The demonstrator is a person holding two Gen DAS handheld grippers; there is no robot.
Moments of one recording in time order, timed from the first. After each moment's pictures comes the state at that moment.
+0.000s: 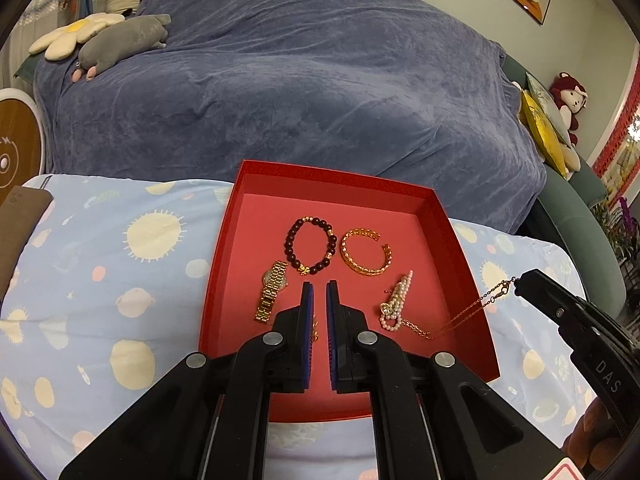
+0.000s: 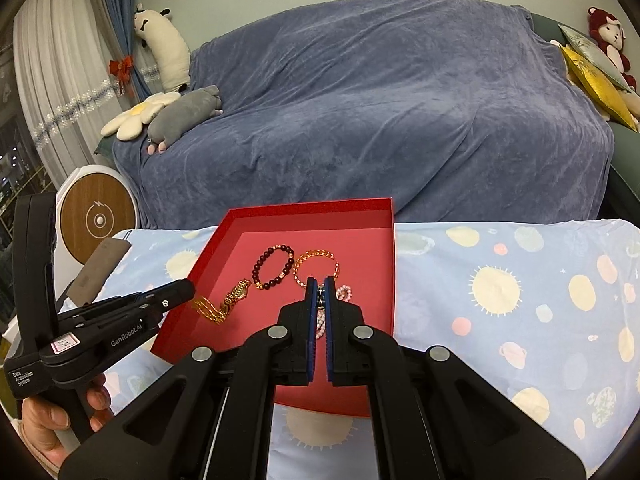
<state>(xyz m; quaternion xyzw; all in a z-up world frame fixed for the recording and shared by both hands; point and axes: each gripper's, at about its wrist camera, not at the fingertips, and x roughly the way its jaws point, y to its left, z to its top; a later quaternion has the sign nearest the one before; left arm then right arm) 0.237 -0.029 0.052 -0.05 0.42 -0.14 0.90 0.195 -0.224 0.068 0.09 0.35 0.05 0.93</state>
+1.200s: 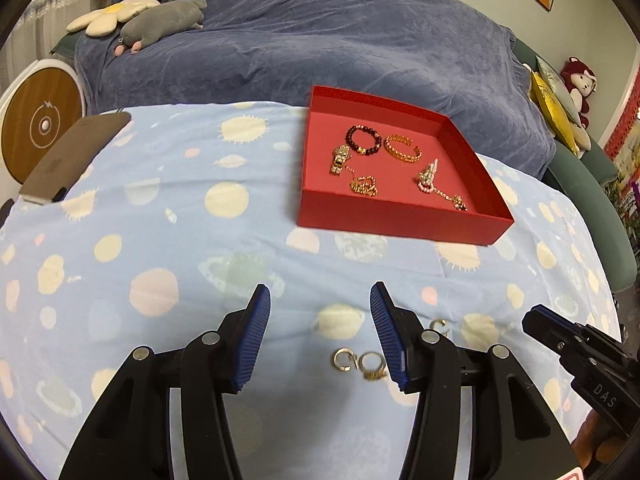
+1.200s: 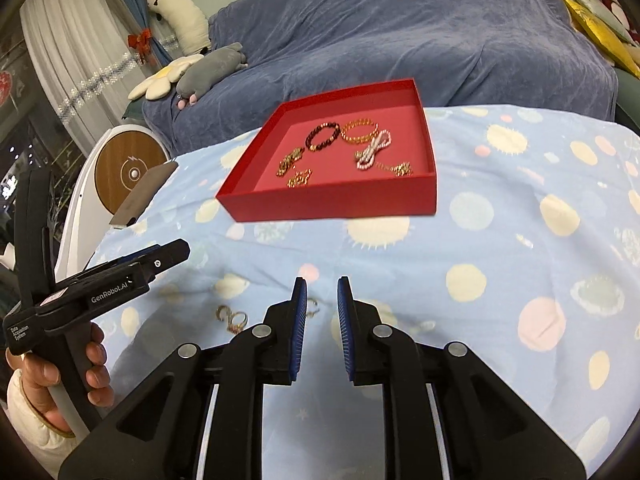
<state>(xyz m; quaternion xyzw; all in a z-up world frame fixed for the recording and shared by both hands) 0.091 0.044 0.024 -0.04 0.44 -0.10 0.89 0.044 -0.182 0.017 0.13 0.42 0.11 0.89</state>
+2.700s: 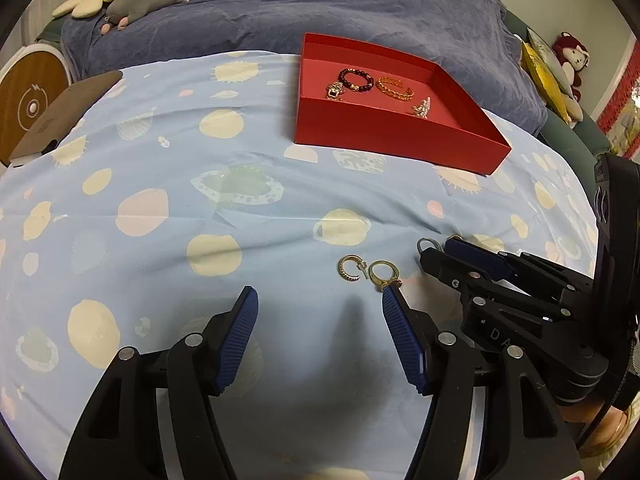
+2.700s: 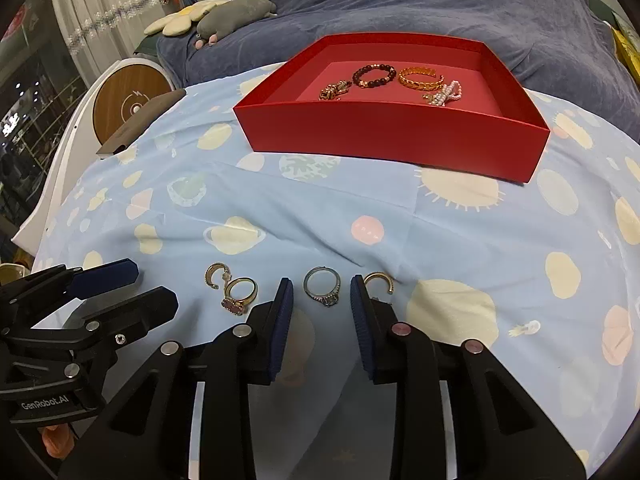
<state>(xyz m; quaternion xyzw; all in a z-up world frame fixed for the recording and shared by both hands) 0.059 0.046 -0.014 -0.03 0.48 -0.13 0.86 0.074 -0.118 -0.037 0.03 0.45 0.13 0.88</state>
